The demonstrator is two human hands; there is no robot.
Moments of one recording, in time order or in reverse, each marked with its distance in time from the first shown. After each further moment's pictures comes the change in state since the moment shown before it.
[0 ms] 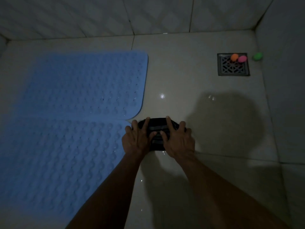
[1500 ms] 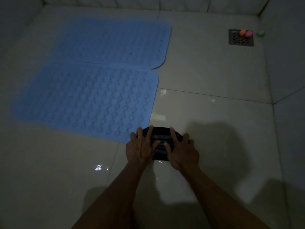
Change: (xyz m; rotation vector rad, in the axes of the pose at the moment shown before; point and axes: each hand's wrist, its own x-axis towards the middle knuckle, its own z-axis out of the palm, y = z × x) left_hand -0.276 -0.087 0.133 -0.097 0.096 0.004; right_hand -0.286 0.004 0.111 -0.045 -0.058 -0.053
